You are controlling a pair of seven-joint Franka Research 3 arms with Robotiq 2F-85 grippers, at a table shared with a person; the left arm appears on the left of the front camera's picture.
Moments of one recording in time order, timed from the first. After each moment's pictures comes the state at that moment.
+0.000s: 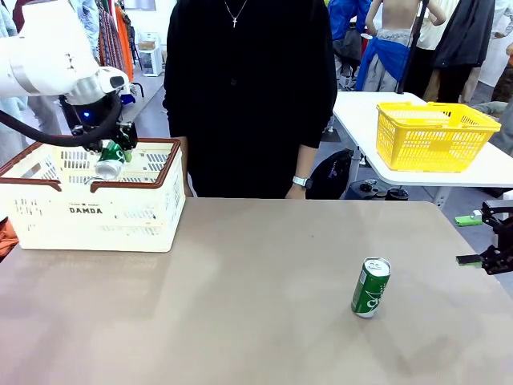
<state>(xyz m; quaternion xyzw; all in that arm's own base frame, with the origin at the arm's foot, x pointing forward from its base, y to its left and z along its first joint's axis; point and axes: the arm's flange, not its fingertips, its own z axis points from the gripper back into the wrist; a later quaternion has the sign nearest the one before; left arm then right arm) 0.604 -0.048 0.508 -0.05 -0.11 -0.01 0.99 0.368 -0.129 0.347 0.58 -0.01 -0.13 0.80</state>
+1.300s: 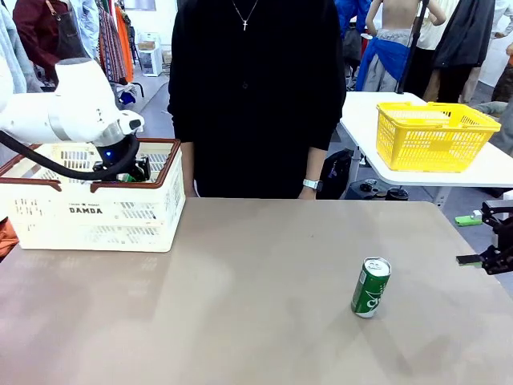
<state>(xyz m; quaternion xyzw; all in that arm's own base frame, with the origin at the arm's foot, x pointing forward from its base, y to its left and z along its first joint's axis) 0.640 -0.056 0.397 -0.04 -0.09 0.01 0.99 0.368 -0.129 0.347 0.58 -0.01 -0.13 0.80</state>
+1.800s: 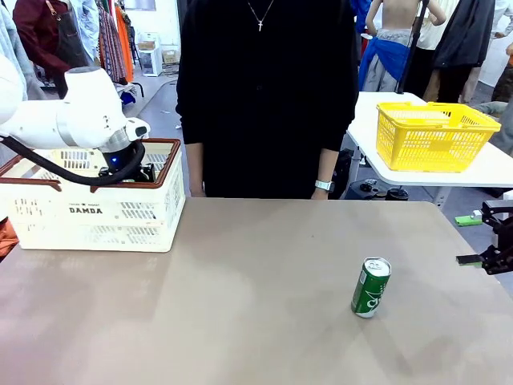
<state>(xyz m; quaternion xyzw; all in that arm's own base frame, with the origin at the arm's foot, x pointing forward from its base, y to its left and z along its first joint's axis) 0.641 -0.065 0.385 -0.04 -0.08 0.00 1.00 0.368 -0.129 0.347 0.58 -0.01 -0.13 0.80</state>
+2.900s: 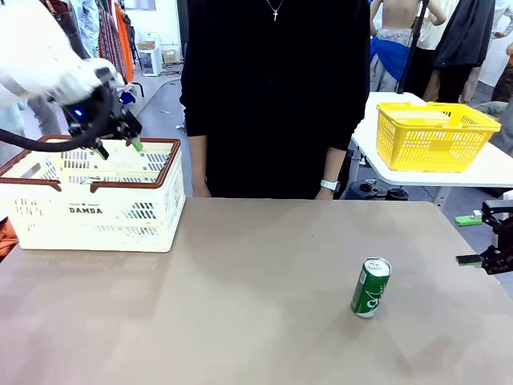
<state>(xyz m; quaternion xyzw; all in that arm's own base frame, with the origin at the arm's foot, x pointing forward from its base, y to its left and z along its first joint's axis) 0.558 -0.036 0.540 -0.18 -0.14 -0.03 0.97 0.368 -0.129 0.347 0.58 -0.01 -0.13 0.80</state>
